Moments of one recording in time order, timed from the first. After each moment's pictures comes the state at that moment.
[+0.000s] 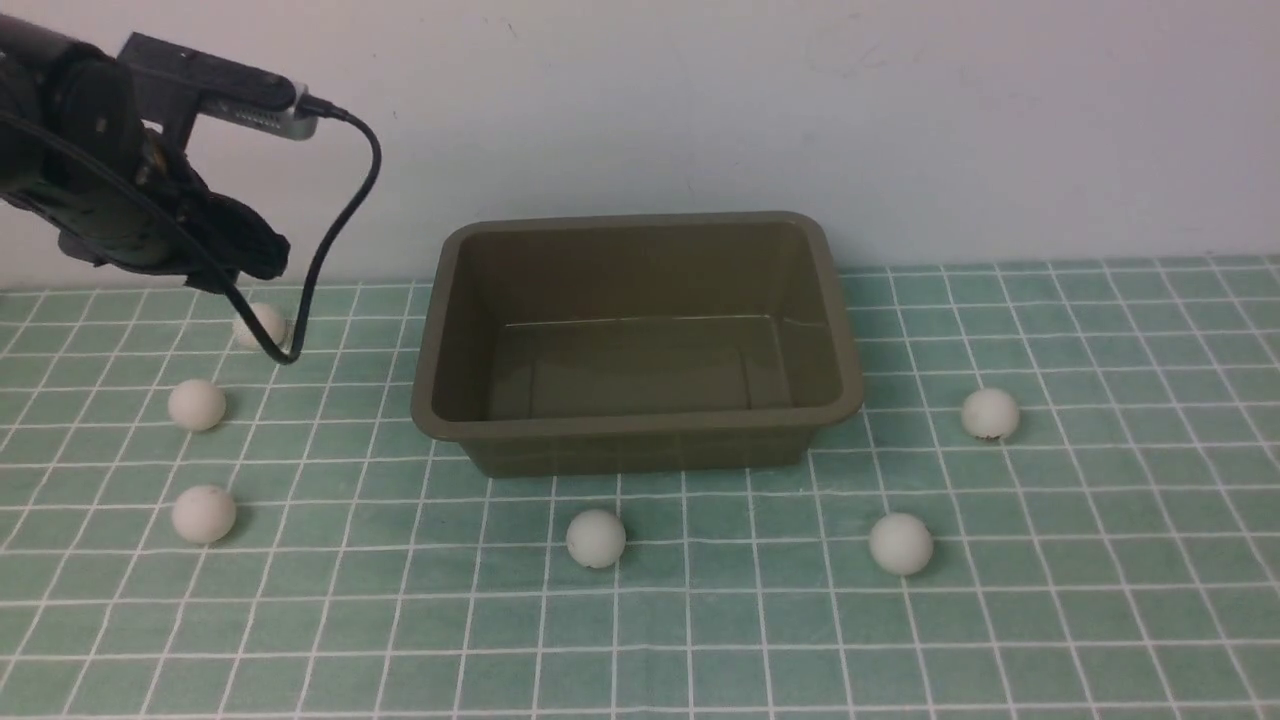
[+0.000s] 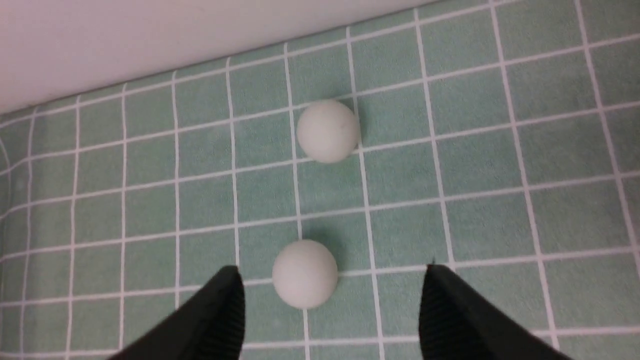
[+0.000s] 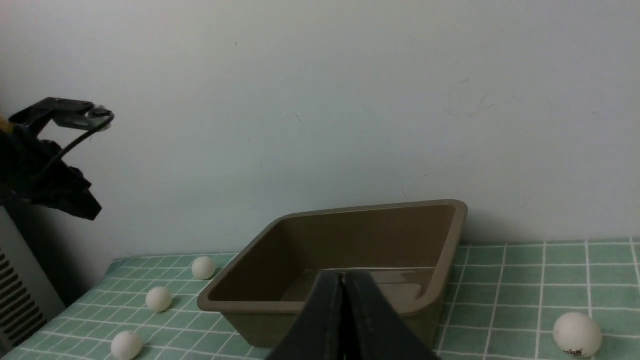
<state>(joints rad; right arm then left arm) -0.10 0.06 -0.29 1.16 0.69 -0.84 -0.04 1.74 -1.39 0.32 0.68 -0.10</state>
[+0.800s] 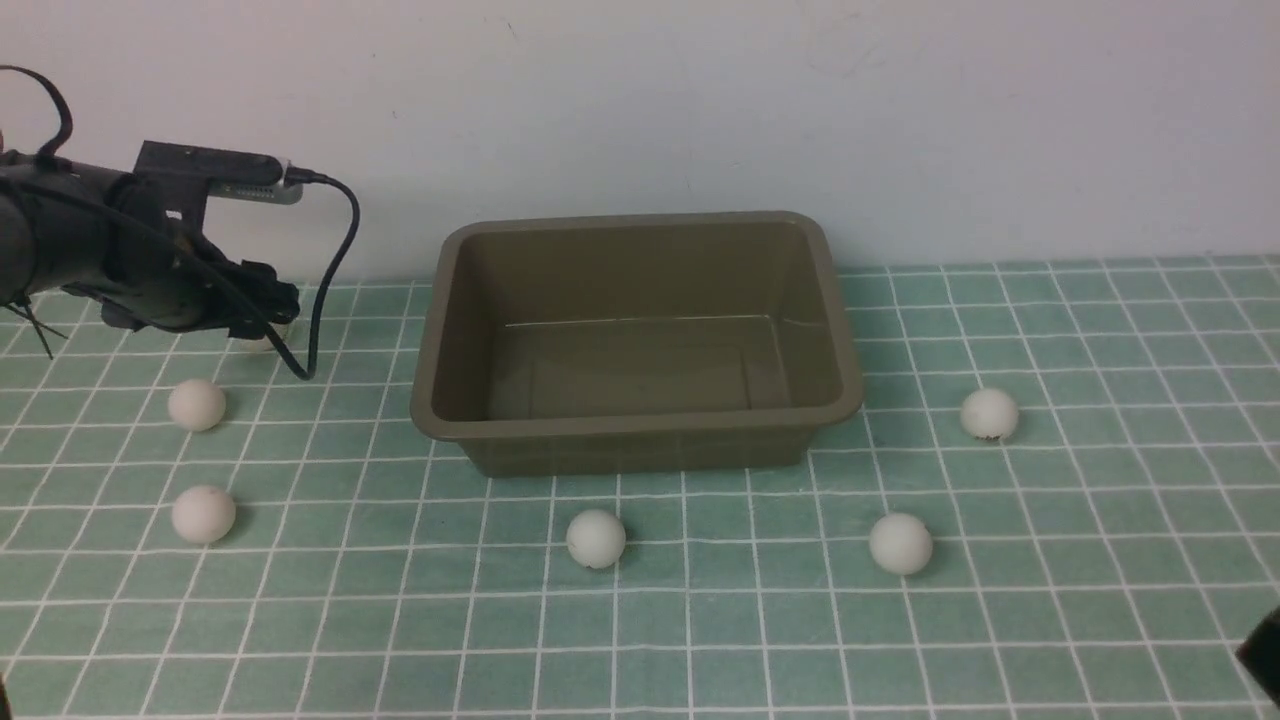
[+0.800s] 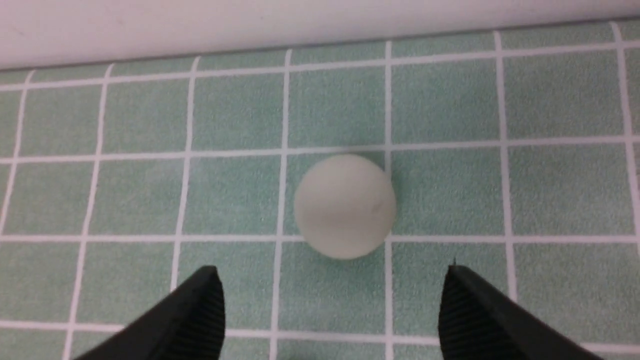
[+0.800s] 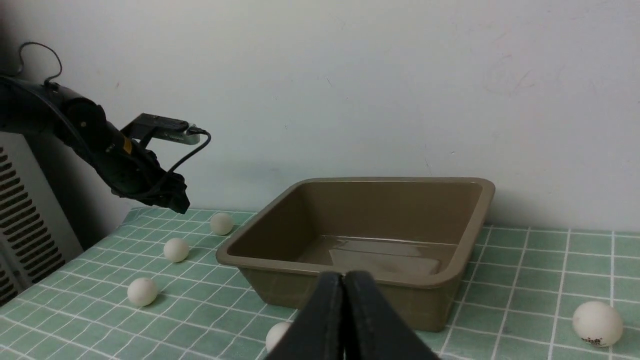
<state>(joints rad) -0.10 0.06 -0.29 1.16 0.82 -0.85 0.08 2.05 -1.47 0.21 0.38 -0.11</state>
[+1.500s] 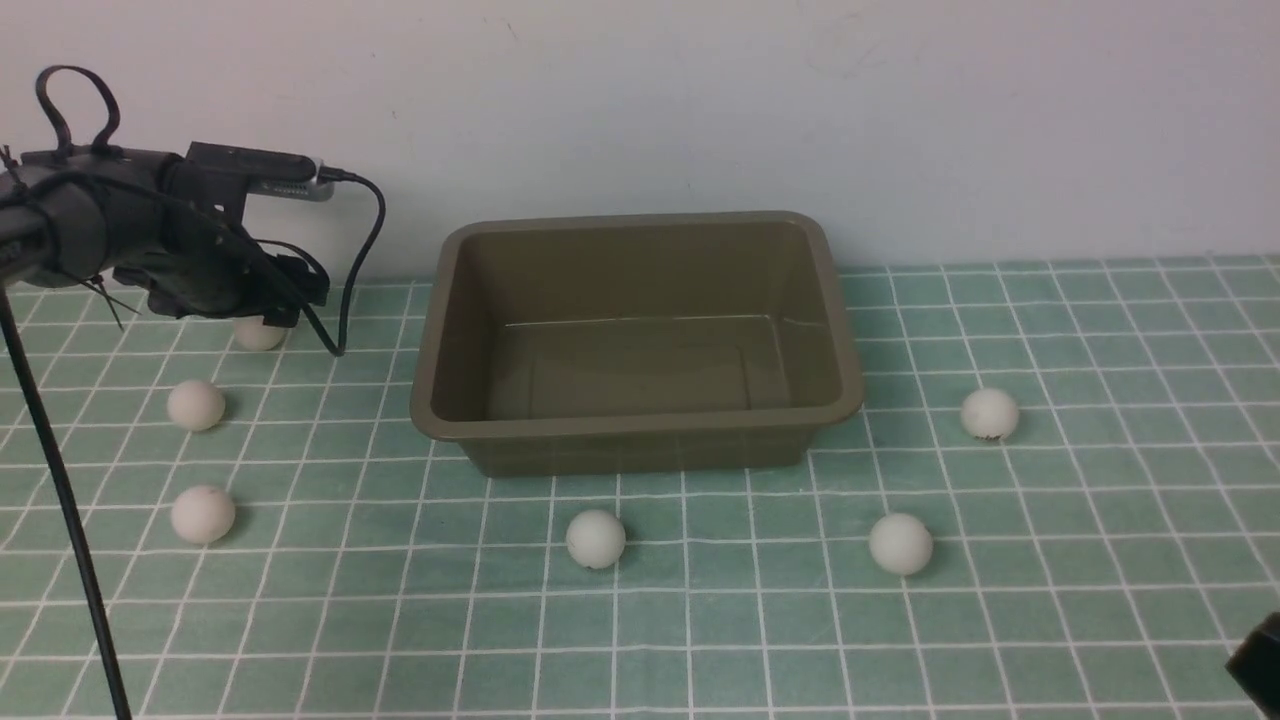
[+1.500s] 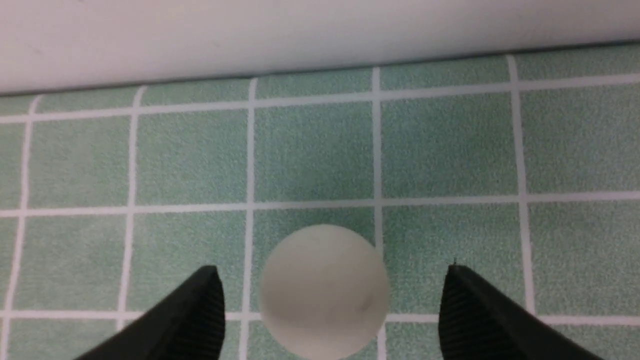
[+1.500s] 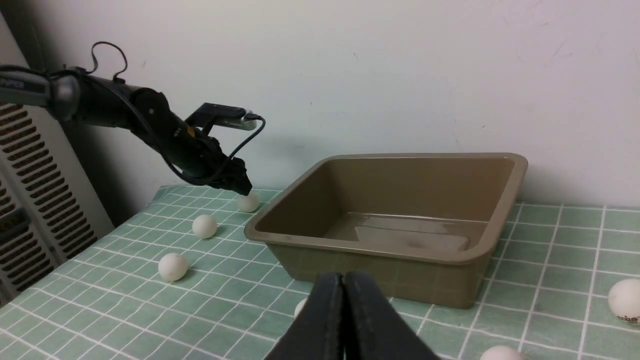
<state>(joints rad) -0.10 0.06 -0.29 1.16 0.83 -0.83 0.08 2.24 -1.71 0.13 0.49 -0.01</state>
